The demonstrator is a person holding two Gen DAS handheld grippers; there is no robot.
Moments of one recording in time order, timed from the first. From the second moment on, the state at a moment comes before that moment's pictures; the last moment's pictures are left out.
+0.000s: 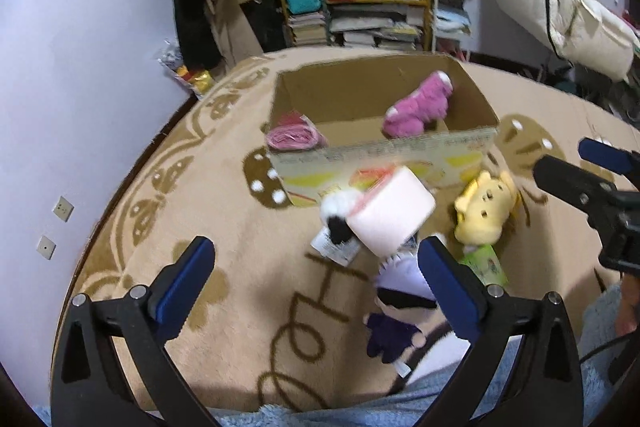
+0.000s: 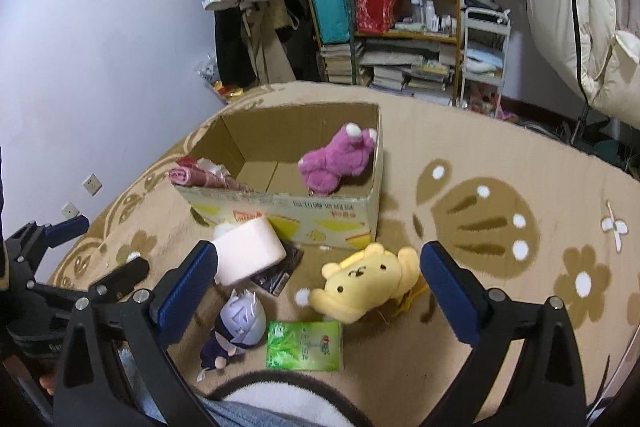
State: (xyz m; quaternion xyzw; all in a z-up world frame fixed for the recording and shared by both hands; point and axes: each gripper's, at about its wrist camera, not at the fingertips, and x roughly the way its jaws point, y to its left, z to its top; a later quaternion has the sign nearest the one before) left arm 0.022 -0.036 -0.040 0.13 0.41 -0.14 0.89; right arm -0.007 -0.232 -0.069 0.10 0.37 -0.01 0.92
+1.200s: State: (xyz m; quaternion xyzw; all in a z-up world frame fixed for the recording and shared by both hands) left arm 0.042 -0.096 -0.139 0.17 0.55 -0.20 0.79; right arm 0.043 -0.235 -0.181 0.15 0.57 0.00 0.81
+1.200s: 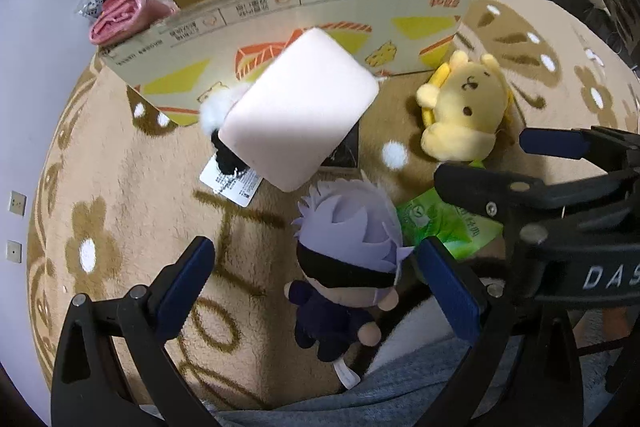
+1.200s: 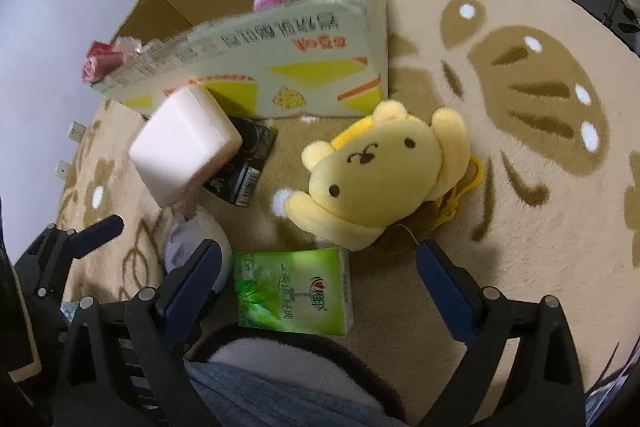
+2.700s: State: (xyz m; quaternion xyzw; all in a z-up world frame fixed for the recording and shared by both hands) left arm 0.044 -0.090 -0.165 0.12 0.60 -0.22 0.76; right arm 0.052 -0.219 -0.214 0.19 0.62 0.03 0.76
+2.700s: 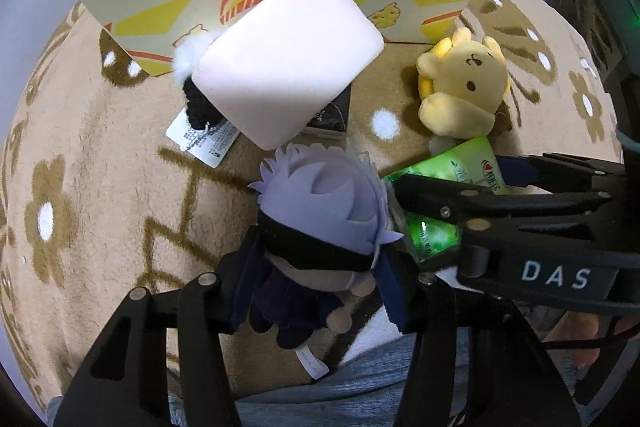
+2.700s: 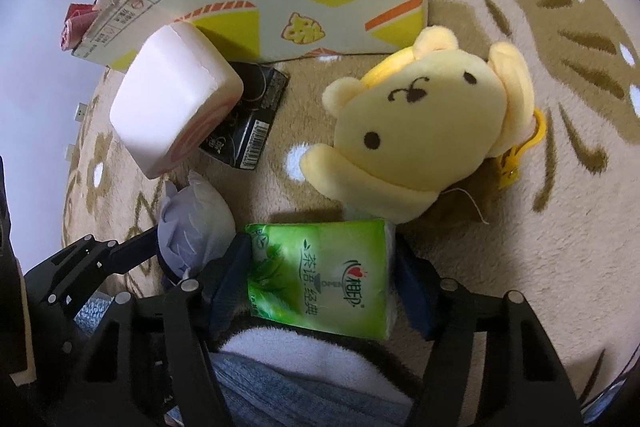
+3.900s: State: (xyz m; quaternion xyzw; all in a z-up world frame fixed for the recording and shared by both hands) left arm 0.017 -0.027 -0.023 0.08 0.32 -0.10 0.94; right arm 0.006 -0.203 -0.054 0.05 0.27 -0.01 0.96
